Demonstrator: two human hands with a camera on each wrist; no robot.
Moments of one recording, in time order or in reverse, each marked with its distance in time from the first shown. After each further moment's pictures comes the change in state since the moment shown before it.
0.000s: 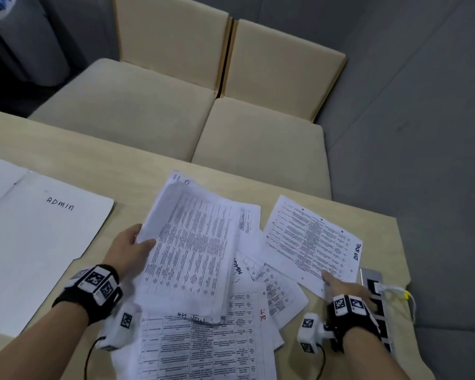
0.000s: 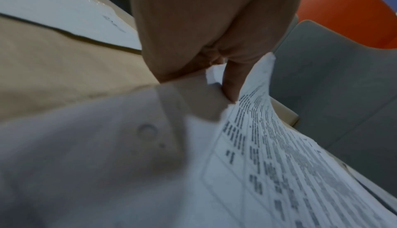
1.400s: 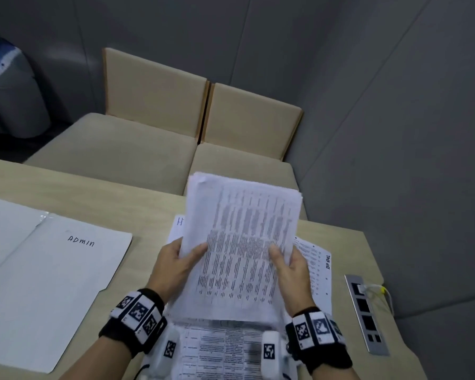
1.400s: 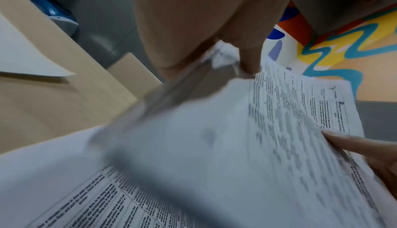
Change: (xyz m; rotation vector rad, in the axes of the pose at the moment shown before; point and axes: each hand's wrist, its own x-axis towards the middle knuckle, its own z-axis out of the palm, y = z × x) left_hand -0.068 0.051 -0.018 -0.441 -0.217 0.386; right_hand -0.243 -0.020 0.012 0.679 -0.419 -0.978
